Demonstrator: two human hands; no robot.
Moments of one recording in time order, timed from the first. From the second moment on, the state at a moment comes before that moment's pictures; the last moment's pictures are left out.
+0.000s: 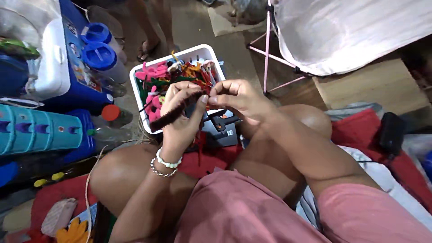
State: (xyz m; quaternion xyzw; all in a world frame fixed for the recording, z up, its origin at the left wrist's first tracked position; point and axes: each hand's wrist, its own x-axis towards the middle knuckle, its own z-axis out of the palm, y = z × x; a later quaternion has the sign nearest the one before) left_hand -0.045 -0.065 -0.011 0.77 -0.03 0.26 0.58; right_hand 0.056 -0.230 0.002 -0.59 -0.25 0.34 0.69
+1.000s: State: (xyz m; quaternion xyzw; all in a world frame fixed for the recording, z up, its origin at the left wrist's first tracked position) left_hand -0.059 -0.056 0.003 0.74 0.08 0.11 0.65; right_hand 0.100 -0.241 0.004 -0.71 -0.55 0.00 0.44
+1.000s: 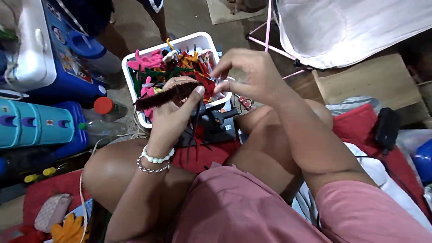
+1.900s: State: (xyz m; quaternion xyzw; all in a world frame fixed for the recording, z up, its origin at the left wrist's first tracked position) left_hand -0.062 -0.045 0.023 0.51 0.13 0.12 0.84; right_hand 0.074 -0.201 -0.024 -0.80 -0.39 -0.01 0.46
